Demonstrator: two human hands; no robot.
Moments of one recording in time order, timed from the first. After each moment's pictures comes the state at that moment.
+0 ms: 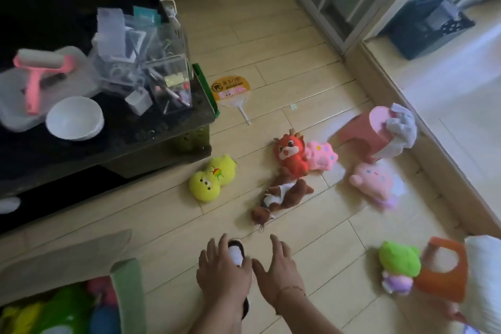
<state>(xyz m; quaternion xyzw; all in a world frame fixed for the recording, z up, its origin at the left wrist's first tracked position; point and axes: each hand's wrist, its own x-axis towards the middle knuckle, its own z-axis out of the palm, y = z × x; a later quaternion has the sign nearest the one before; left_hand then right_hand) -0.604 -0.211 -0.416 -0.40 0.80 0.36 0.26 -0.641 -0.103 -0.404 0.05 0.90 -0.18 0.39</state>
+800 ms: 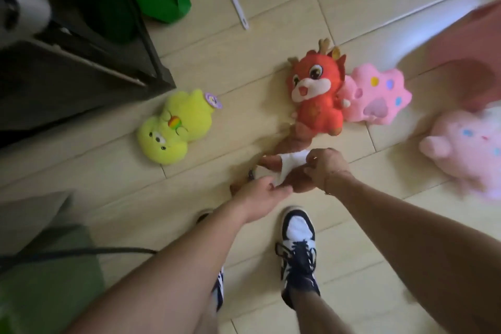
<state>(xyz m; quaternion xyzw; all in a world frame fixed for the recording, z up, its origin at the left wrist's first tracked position) -0.846 -0.115 -0.687 -0.32 0.65 0.51 0.46 -0.956 0.029 -0.727 -0.04 0.90 -0.05 0.43</state>
